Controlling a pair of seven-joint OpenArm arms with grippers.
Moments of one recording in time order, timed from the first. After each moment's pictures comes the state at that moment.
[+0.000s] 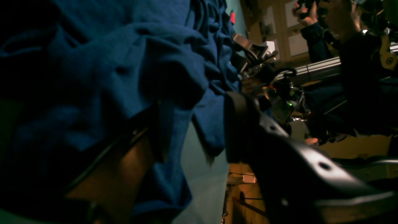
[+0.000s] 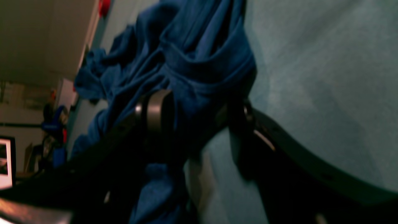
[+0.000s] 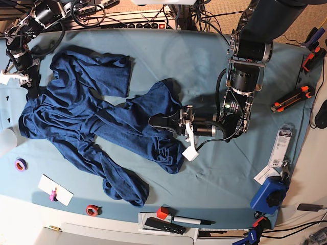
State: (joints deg) left arm -28.2 0.4 4.4 42.5 -74.0 -43.3 75.0; right arm 1.5 16.0 66.9 65.3 51.5 32.9 -56.3
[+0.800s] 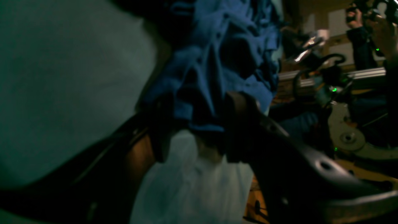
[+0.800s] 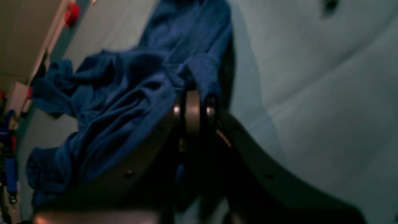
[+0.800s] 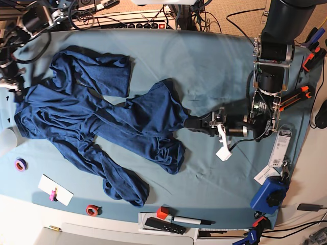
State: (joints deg) left arm -28.0 -10.9 4.5 42.5 -74.4 -43.3 74.3; right arm 5.2 24.0 65.7 65.1 41.2 32.2 -56.9
